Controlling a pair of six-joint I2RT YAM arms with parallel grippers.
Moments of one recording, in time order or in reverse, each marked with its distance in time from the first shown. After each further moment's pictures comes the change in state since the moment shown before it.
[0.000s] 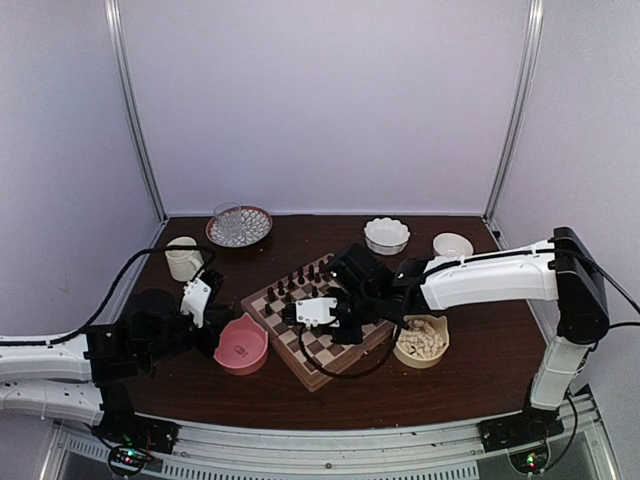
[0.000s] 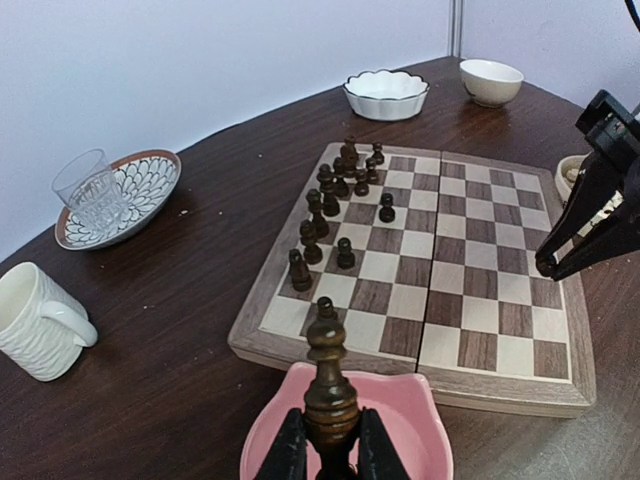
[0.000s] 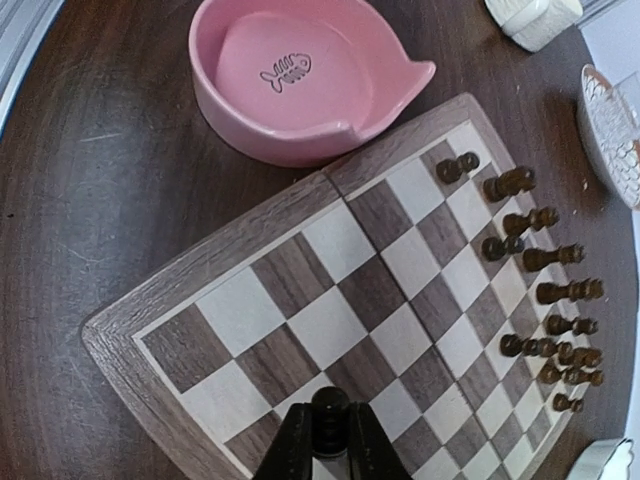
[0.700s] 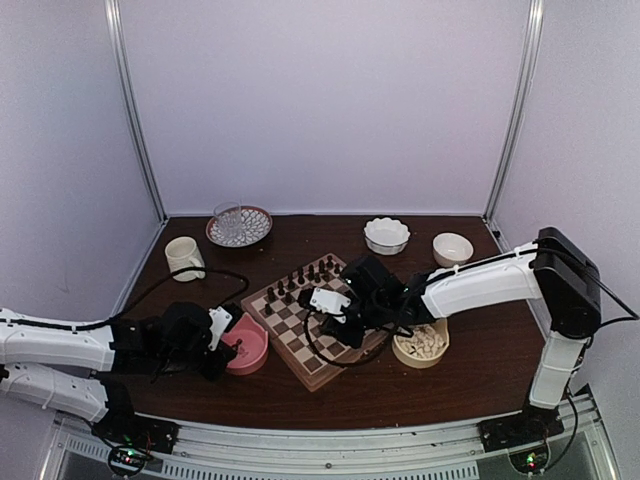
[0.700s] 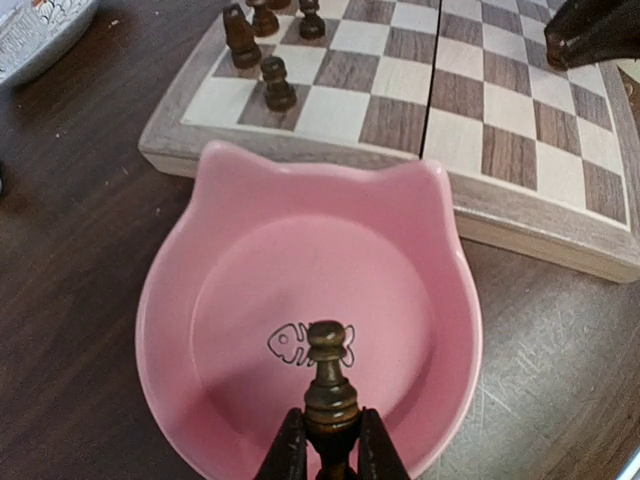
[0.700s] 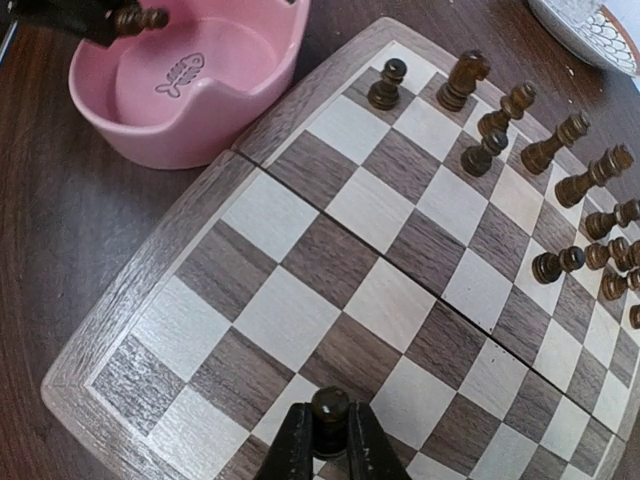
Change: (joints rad) left arm 0.001 0.223 0.046 -0.250 0.115 -0.157; right arm -0.057 0.032 -0.140 0.207 -0.037 0.345
